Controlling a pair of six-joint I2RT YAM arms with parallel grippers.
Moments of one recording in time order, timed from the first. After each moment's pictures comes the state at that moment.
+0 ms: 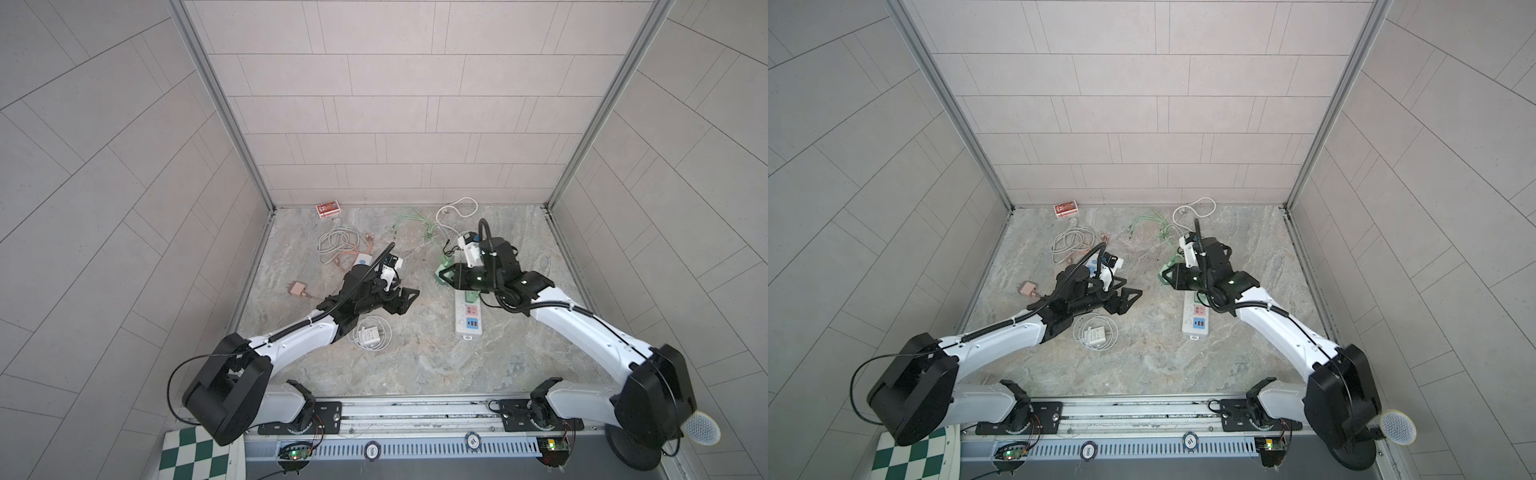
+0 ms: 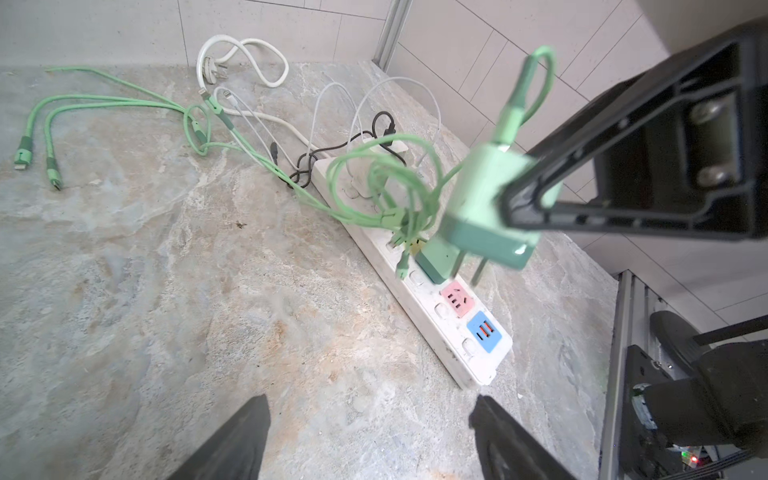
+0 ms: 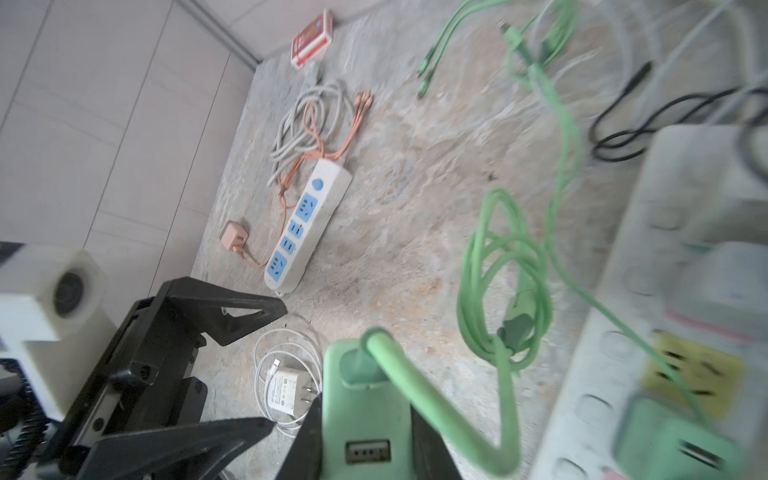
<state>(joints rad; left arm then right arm) -0.61 1.32 0.63 0.26 0.36 -0.24 0.40 1.21 0.94 -0.38 -0.29 0.52</state>
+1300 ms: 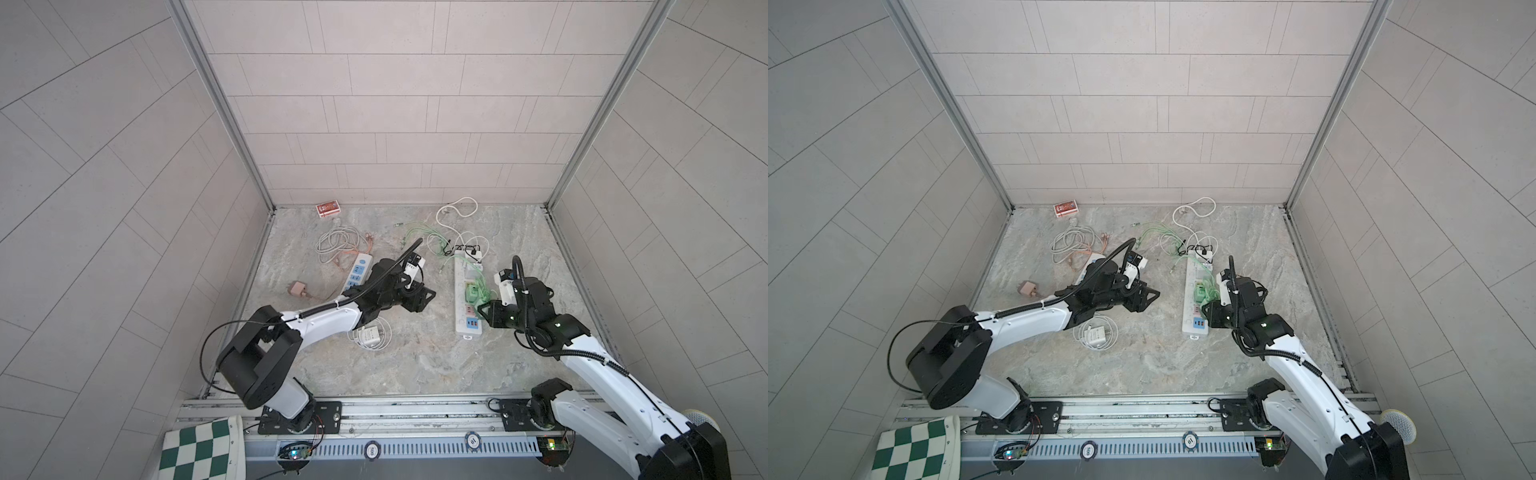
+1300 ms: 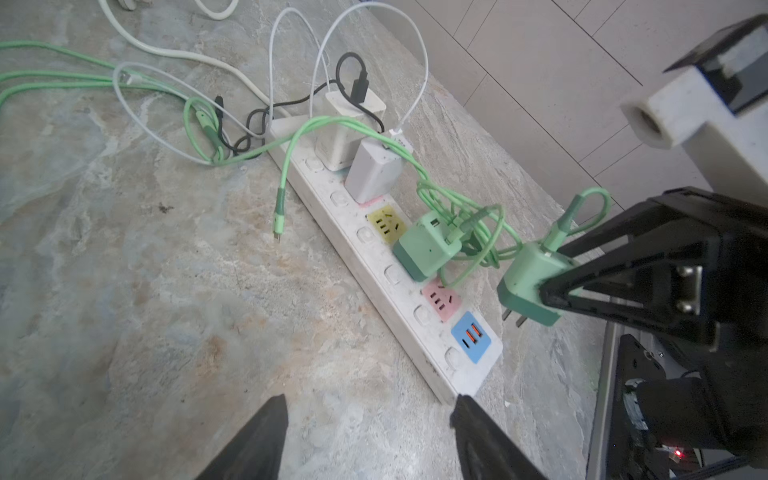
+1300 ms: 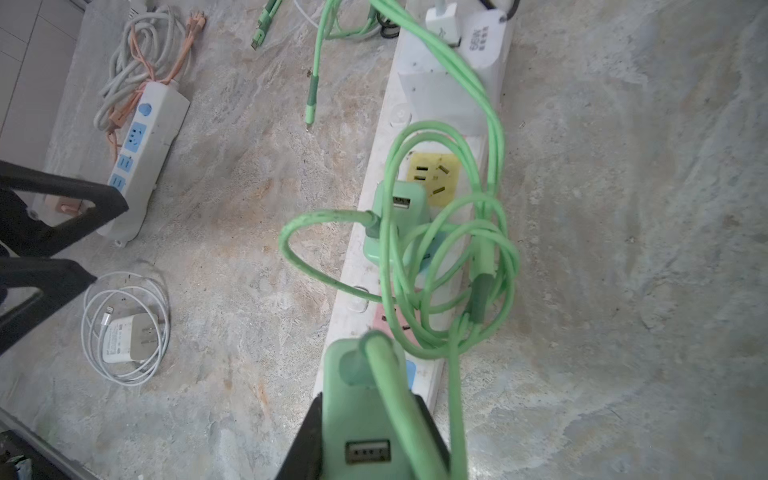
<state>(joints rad) -0.72 1.56 0.84 0.18 0.32 -0.27 0.31 0.88 0.56 -0.49 -0.16 0.40</state>
